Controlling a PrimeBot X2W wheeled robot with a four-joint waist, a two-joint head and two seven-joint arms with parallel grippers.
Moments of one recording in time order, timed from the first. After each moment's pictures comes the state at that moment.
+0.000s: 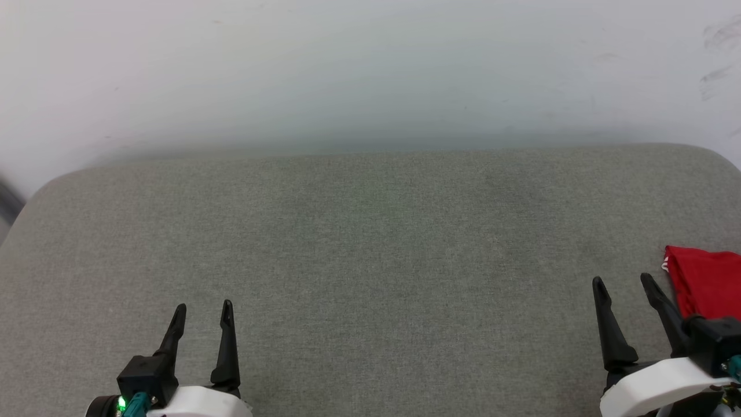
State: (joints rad) left arm 0.04 0.18 -0.13 0.13 -0.31 0.08 -0.26; right arm 0.09 -0.05 -0.07 -0.14 0.10 0.13 0.05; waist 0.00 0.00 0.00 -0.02
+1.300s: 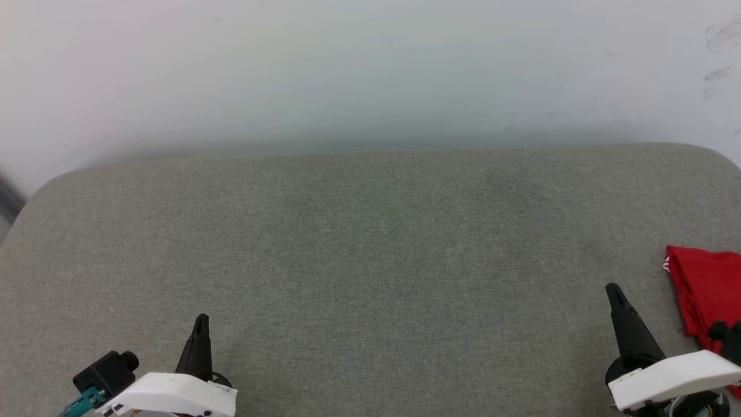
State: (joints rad) left arm 0.01 0.12 -0.04 0.20 -0.82 0.00 -0.11; right arm 0.04 -0.05 -0.08 0.04 0.70 0.13 0.07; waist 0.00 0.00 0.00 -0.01
